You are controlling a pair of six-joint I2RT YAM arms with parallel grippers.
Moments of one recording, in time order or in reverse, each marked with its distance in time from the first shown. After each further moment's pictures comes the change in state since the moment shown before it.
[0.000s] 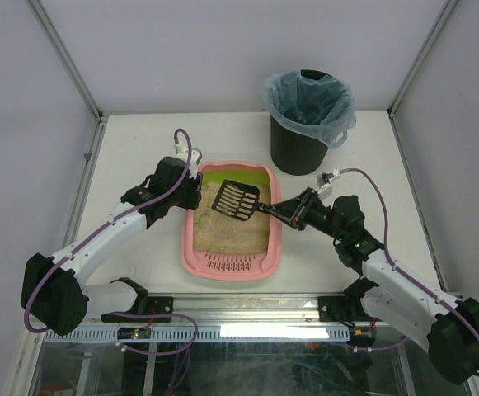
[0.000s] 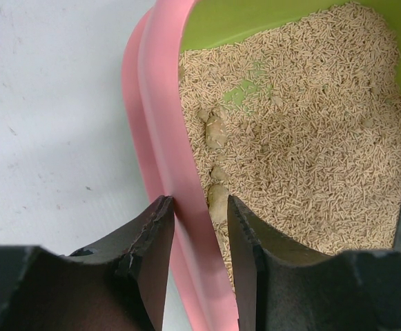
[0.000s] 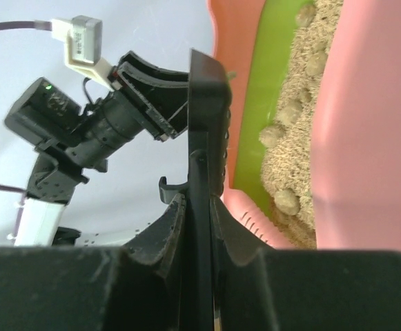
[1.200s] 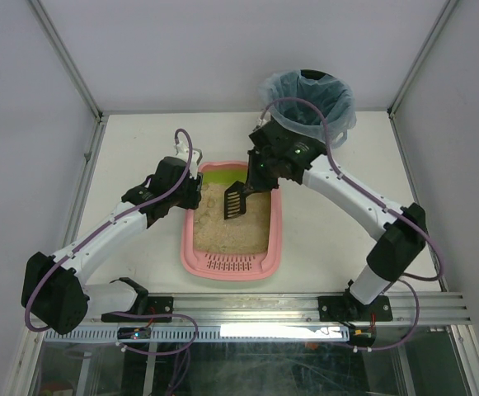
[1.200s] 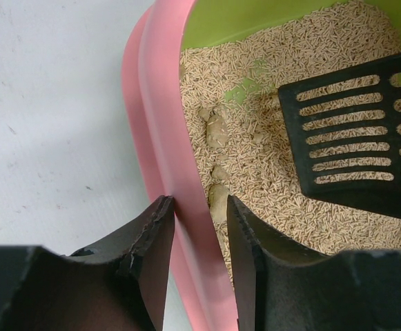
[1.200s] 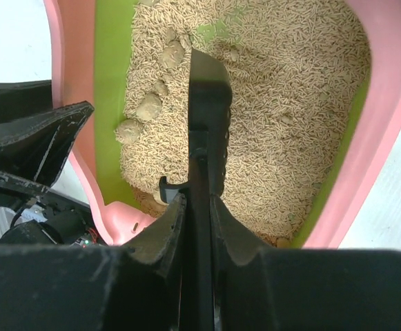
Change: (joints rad) left arm 0.000 0.007 0.000 0.000 -0.001 0.000; right arm 0.206 0.747 1.198 -1.279 0.366 -0.597
